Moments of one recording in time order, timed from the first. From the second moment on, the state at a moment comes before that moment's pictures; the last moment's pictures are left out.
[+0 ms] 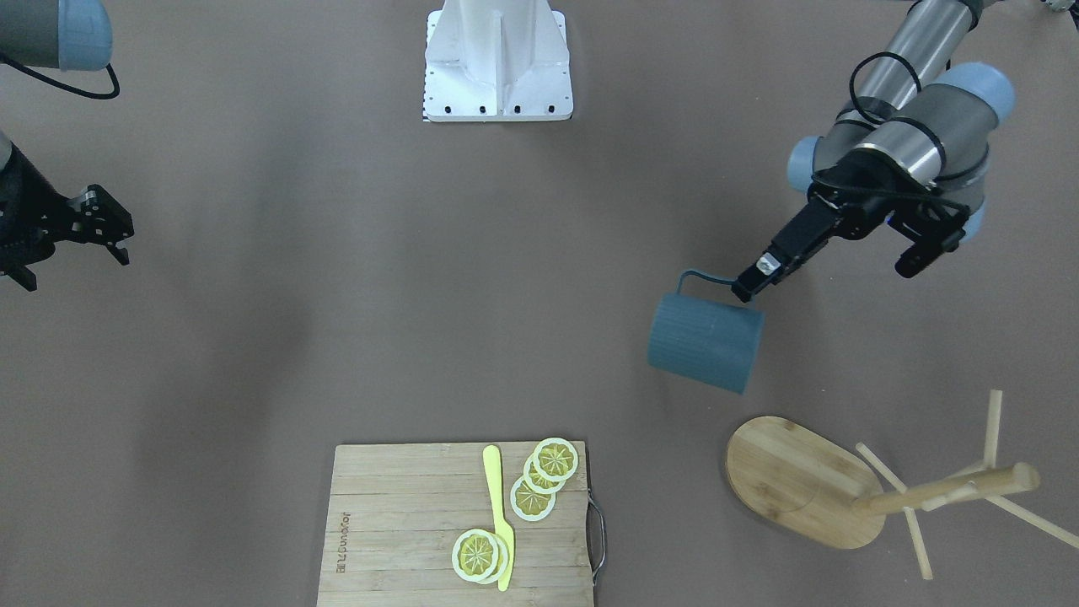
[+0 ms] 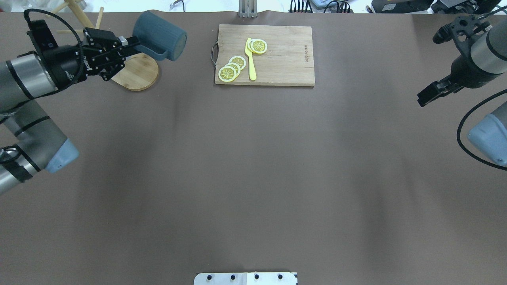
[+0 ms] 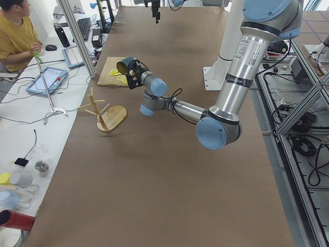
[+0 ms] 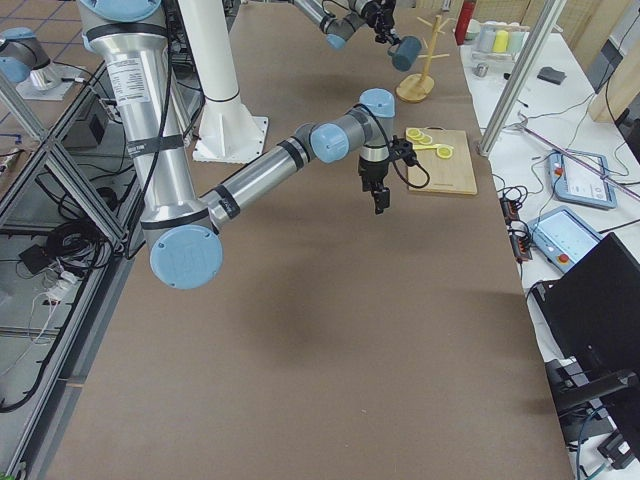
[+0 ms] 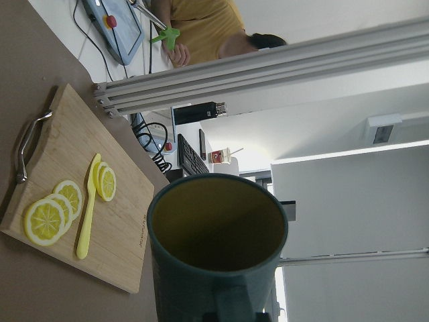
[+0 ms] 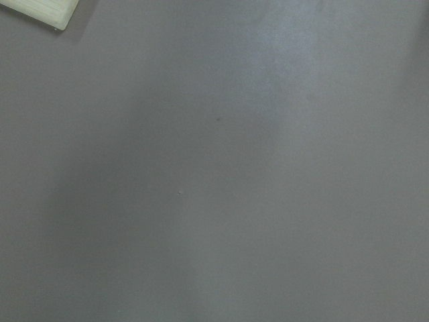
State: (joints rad) left arm -0.92 -1.93 -1.40 -3.37 -1.79 -2.14; right arm 1.07 -1.37 1.97 -1.70 2.13 0.31
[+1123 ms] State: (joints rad) left arm -1.06 -2.06 -1.13 -3.39 -1.65 -2.76; right arm 1.09 -1.38 2.00 -1.70 2.14 0.31
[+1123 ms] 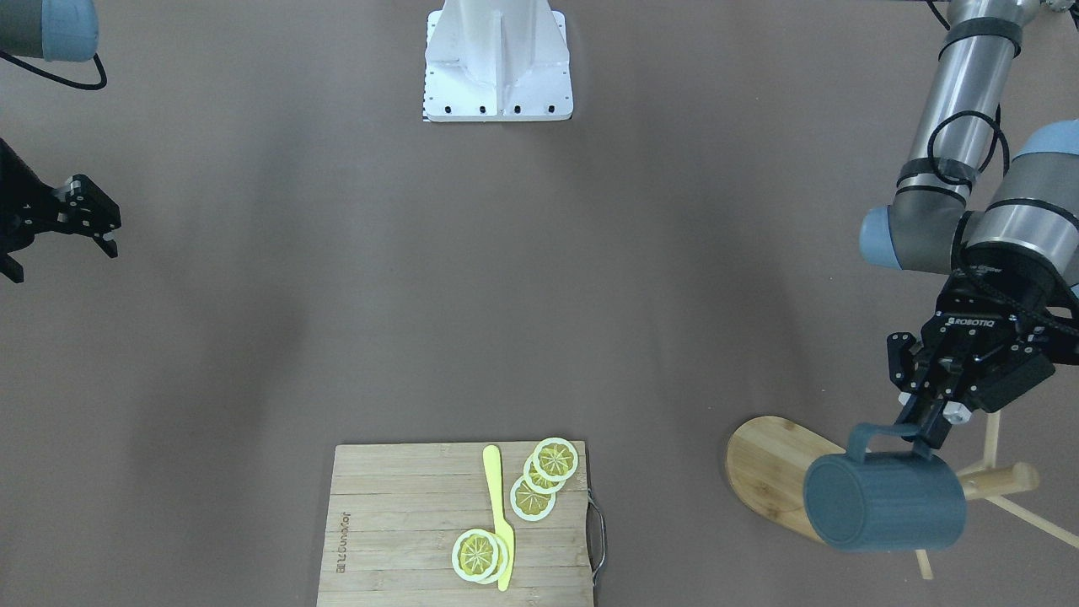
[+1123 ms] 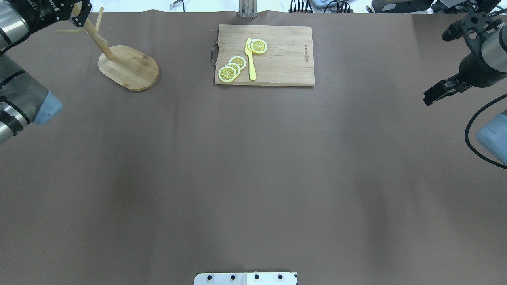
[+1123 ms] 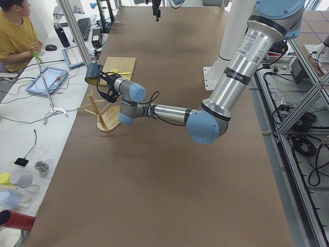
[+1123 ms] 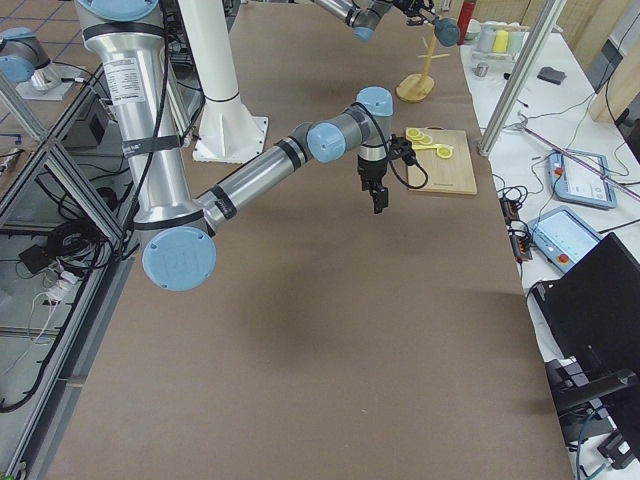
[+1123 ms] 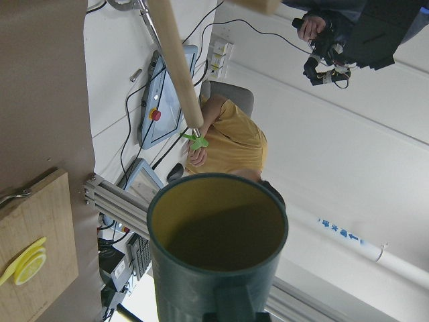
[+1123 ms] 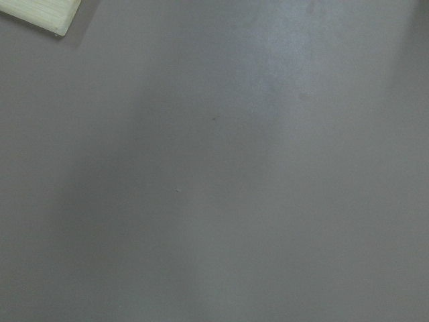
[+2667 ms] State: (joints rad) left arm -1.05 -1.97 -1.15 -3.38 -1.63 -2.85; right arm 1.09 -1.40 2.03 -1.70 2.14 0.32
